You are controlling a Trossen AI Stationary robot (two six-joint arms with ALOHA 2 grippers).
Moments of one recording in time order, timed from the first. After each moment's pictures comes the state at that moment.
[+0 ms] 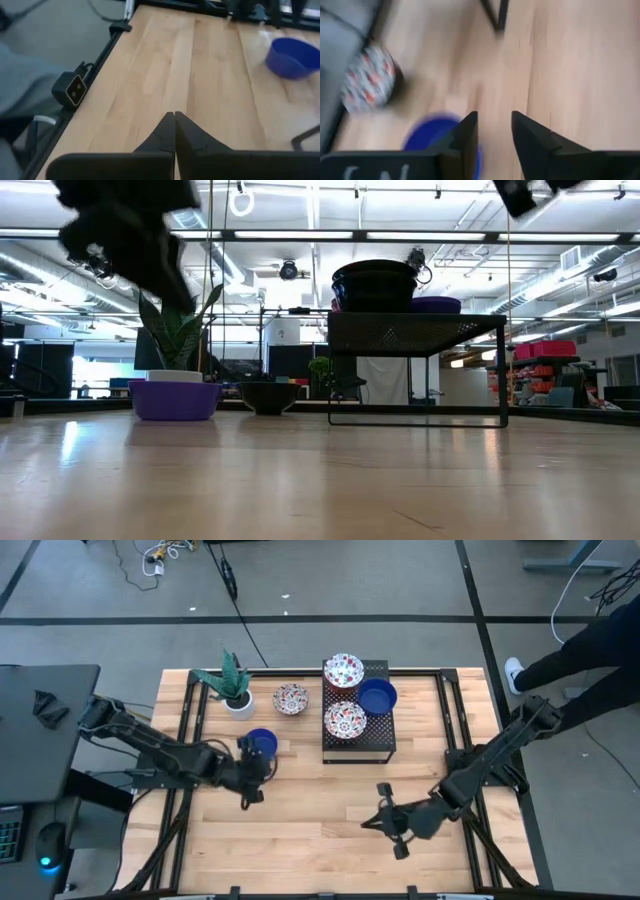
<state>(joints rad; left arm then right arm) -0.40 1.24 0.80 -0.59 -0.61 -0.28 0.69 1.41 0.84 -0.03 0.43 0.21</state>
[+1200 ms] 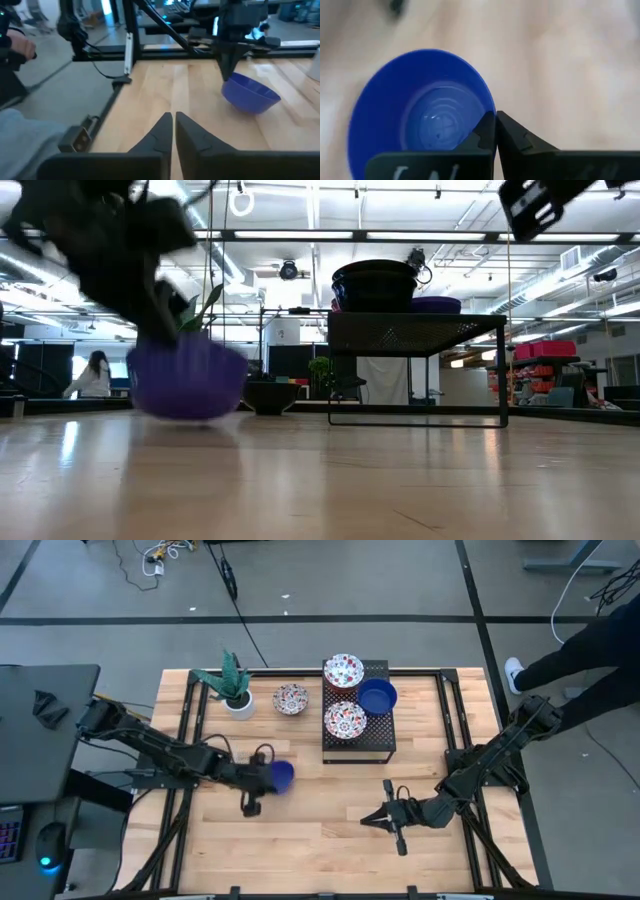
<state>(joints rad) -0.33 1.24 0.55 -0.11 -0.14 -0.32 0.71 1.41 0.59 0.56 0.54 0.22</state>
